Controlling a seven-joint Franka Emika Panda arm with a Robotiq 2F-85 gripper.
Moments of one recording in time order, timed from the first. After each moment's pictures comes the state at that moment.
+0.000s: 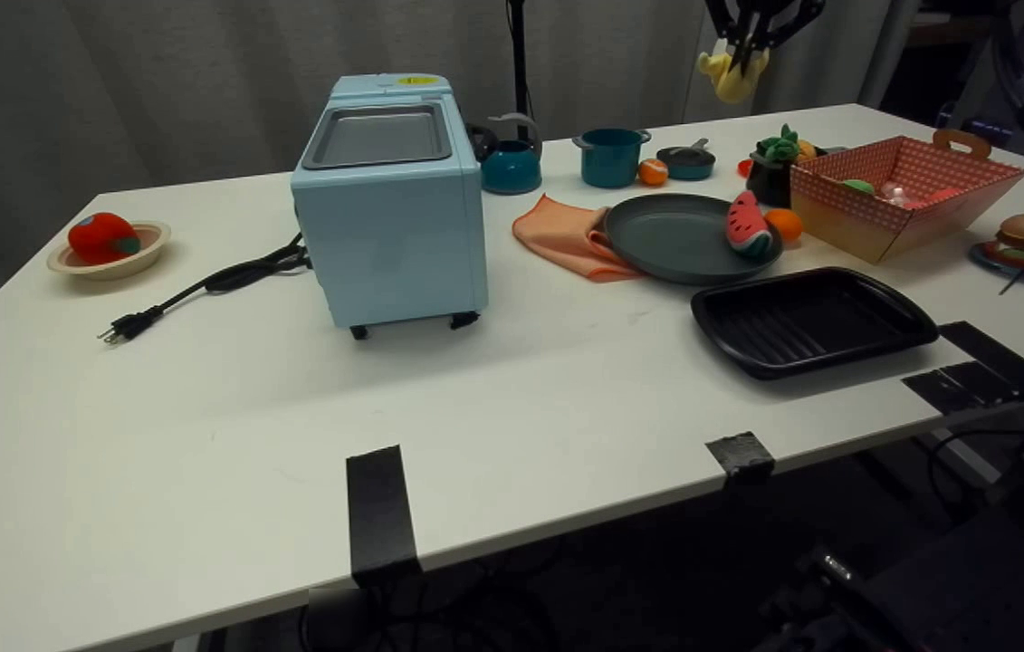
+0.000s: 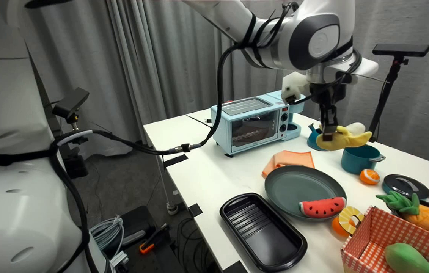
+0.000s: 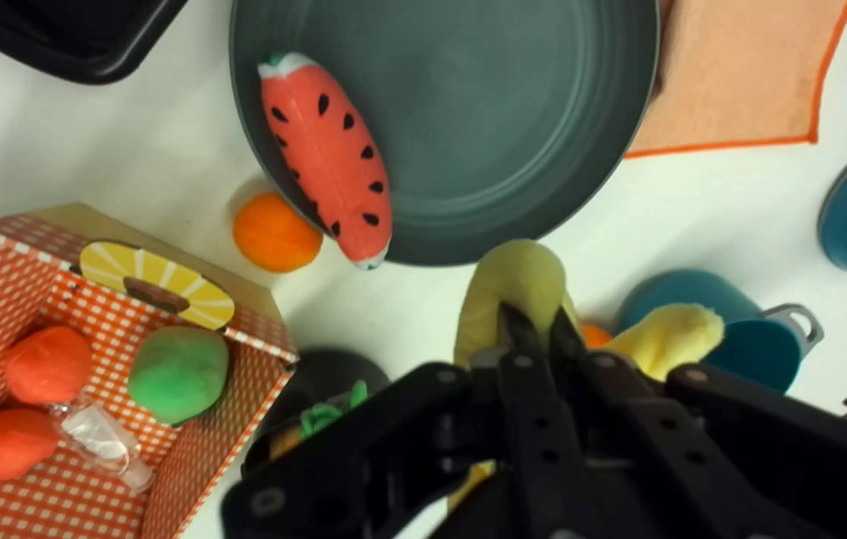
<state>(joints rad) -0.06 0.16 -0.12 -1.98 -0.03 2.39 0.78</state>
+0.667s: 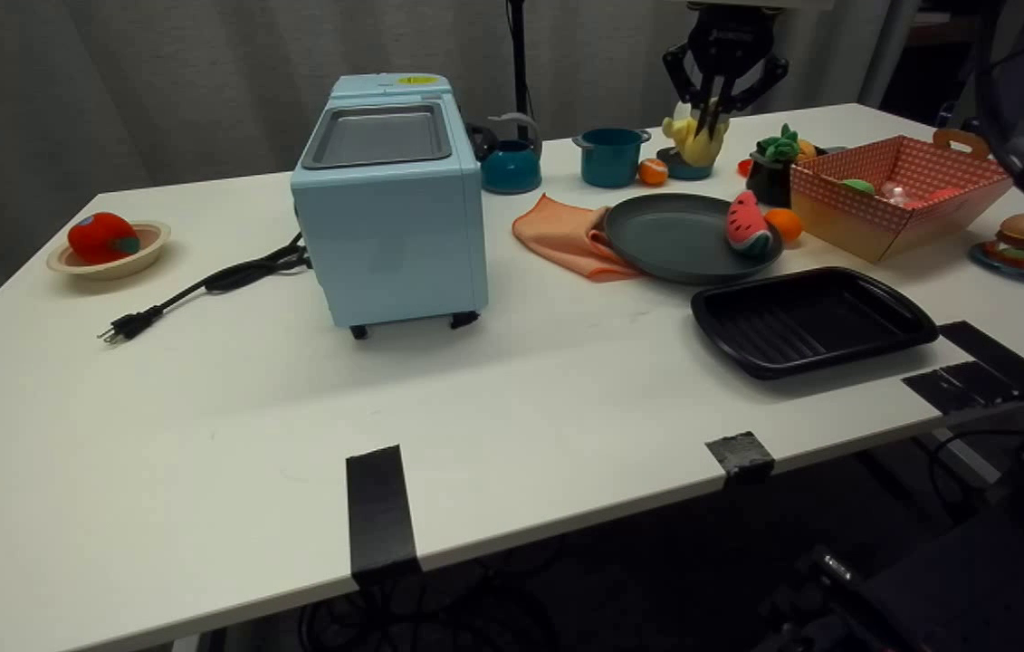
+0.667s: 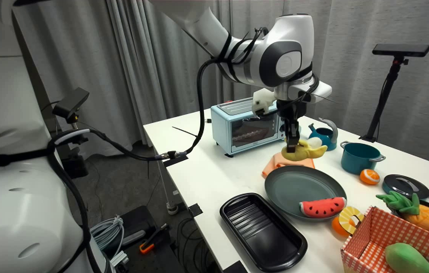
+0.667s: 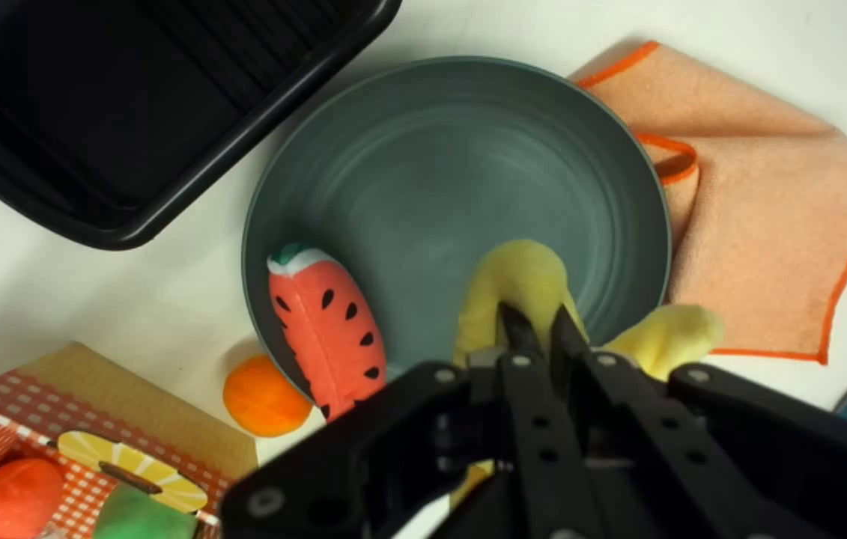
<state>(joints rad) -0.01 0.13 -0.05 -2.12 -0.03 2.38 0.78</state>
